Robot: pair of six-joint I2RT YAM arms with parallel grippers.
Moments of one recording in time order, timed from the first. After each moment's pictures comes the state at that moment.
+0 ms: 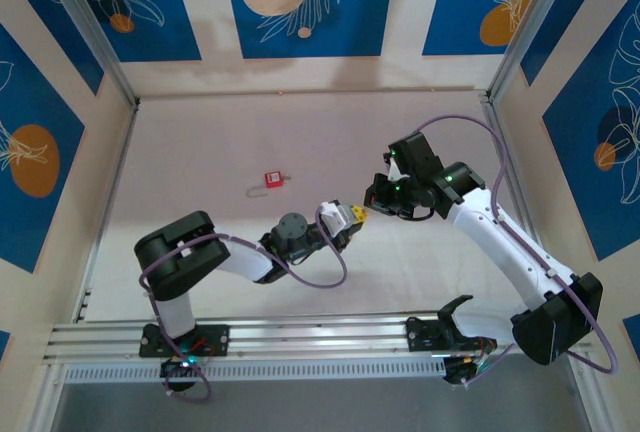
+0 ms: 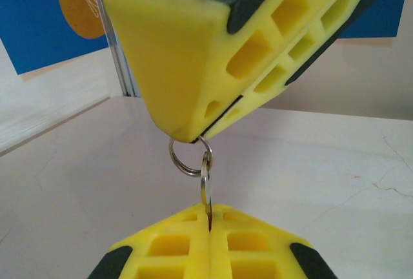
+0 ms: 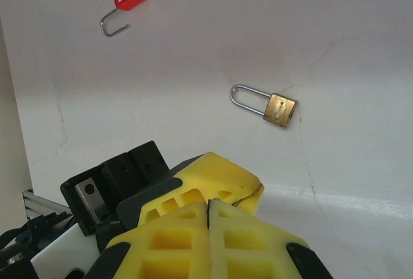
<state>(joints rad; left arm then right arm) -1.01 1.79 0.64 1.16 0.09 0.10 0.51 1.21 1.17 -0.96 -0.26 0.75</state>
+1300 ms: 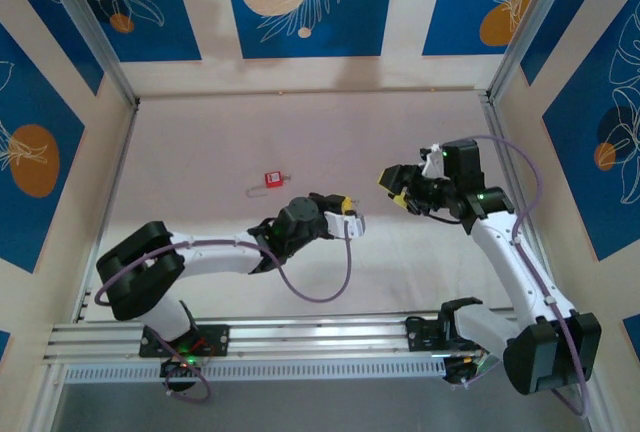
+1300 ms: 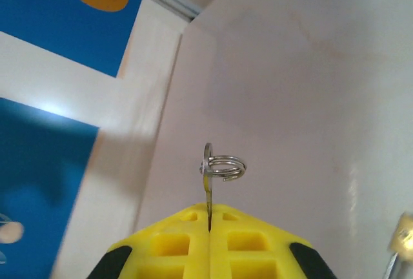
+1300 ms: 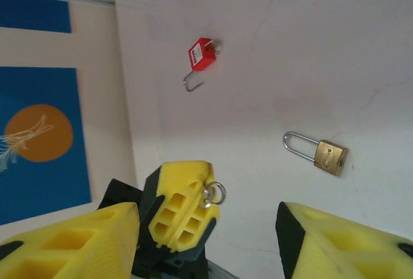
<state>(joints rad) -1.01 1.58 0.75 0.55 -0.22 1.02 0.14 1.06 0.86 -0.57 -0.70 0.82</state>
